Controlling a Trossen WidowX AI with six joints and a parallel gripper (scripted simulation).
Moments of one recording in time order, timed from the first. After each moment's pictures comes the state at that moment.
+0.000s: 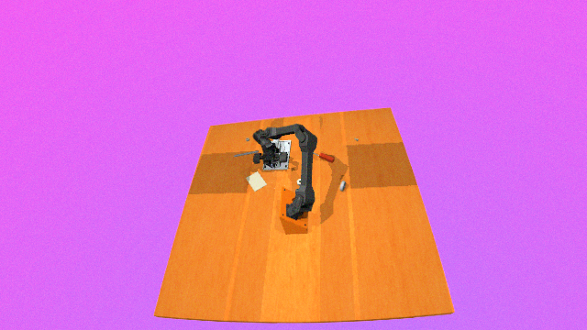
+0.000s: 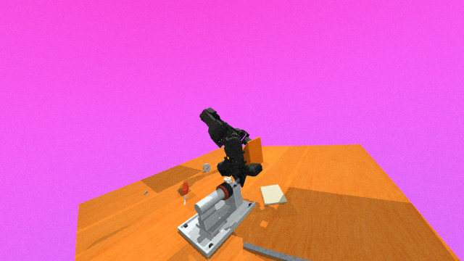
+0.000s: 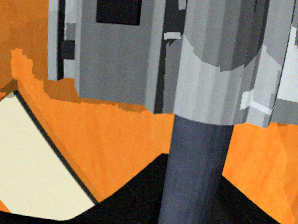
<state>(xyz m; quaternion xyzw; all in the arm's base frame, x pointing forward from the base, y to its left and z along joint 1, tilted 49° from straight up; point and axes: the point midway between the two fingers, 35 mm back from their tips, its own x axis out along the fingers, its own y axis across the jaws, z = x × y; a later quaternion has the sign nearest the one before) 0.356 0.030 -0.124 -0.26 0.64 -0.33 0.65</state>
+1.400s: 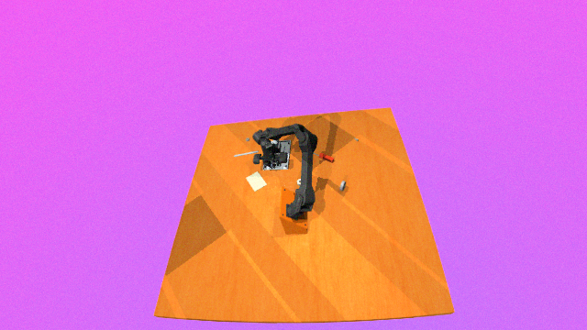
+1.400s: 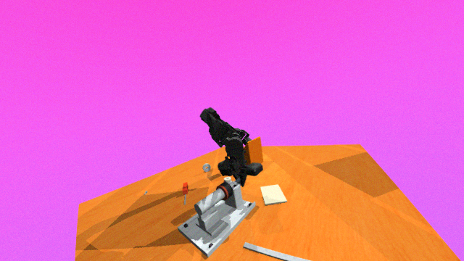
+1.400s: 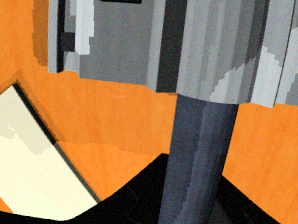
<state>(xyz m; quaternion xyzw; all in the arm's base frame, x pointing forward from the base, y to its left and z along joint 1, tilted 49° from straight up) 0.352 0.030 -0.124 -0.26 0.64 -0.33 0.65</state>
